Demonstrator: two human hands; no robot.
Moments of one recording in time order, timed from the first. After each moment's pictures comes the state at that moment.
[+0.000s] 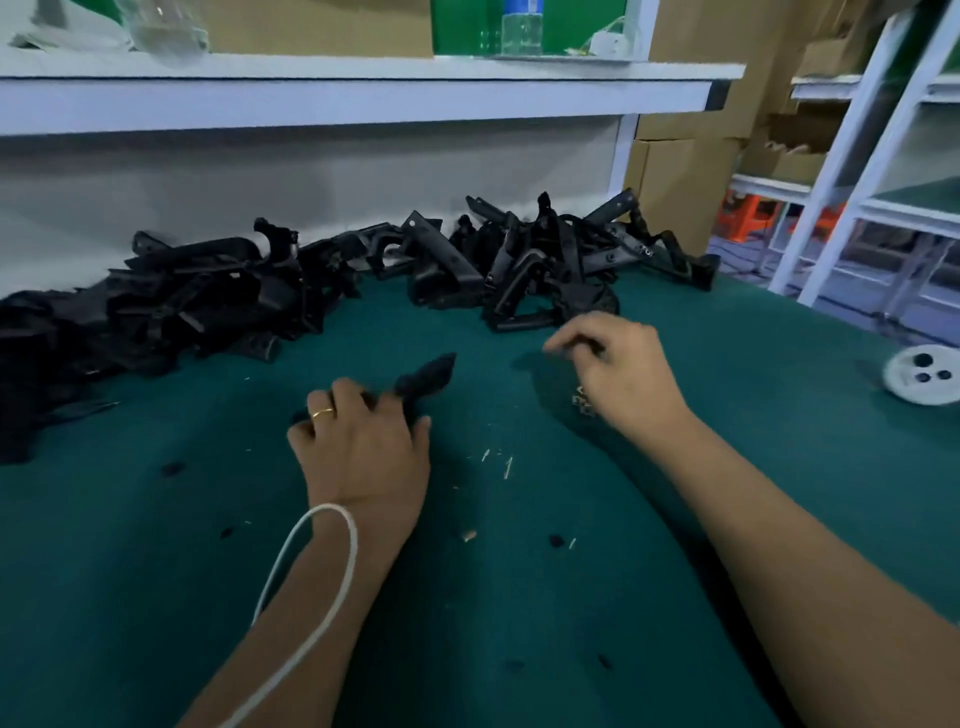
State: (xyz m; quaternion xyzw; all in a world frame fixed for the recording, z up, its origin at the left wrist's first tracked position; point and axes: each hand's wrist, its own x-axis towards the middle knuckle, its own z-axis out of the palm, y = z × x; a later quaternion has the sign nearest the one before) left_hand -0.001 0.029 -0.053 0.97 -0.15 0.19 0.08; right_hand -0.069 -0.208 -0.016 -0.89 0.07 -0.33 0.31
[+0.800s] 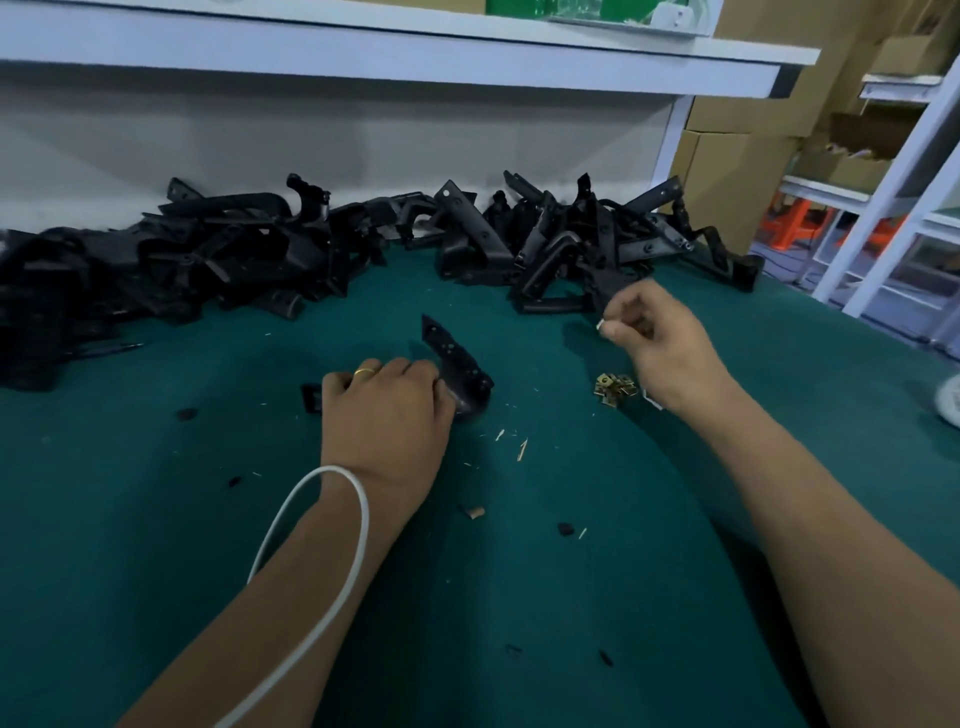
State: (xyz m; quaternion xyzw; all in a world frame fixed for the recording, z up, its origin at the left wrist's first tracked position) left_hand -0.003 0.029 -0.053 0.94 -0.22 0.22 0.17; right_hand -0.059 -0.240 -0.018 -0.88 0.11 -0.25 0.38
